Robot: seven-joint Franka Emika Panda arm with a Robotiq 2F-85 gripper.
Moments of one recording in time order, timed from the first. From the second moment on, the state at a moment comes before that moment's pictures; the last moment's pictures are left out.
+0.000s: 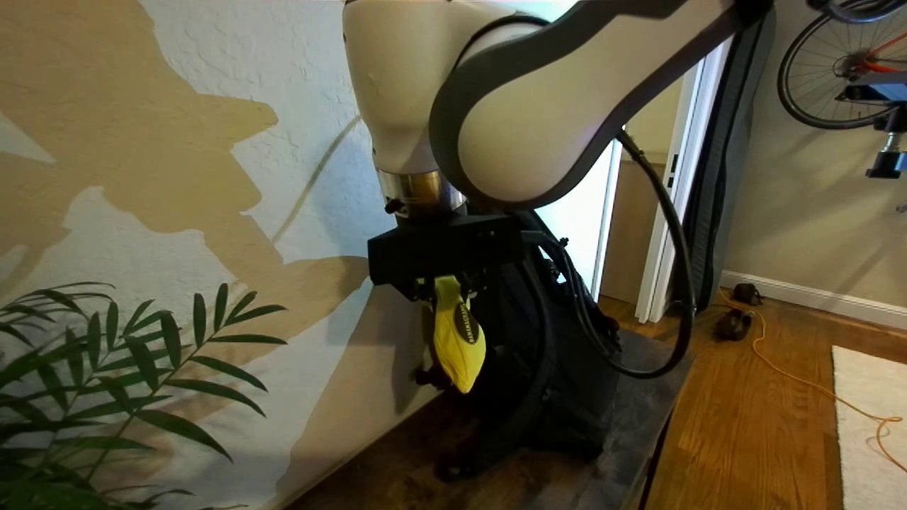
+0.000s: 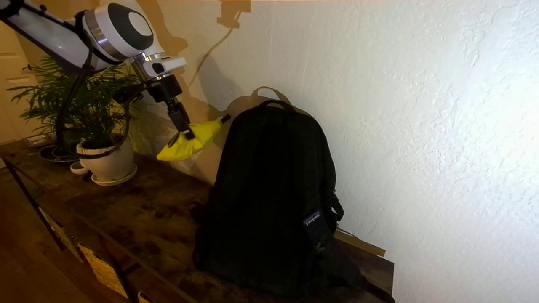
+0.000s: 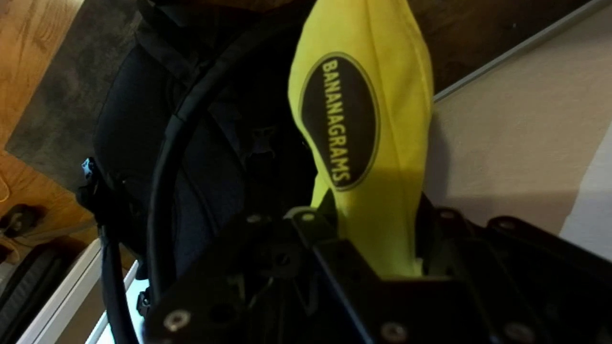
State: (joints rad) arm 0.42 0.61 -0.16 -1.62 -0.38 2.25 1.32
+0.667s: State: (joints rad) arm 0.38 0.61 -0.17 -1.62 -0.45 2.20 1.48
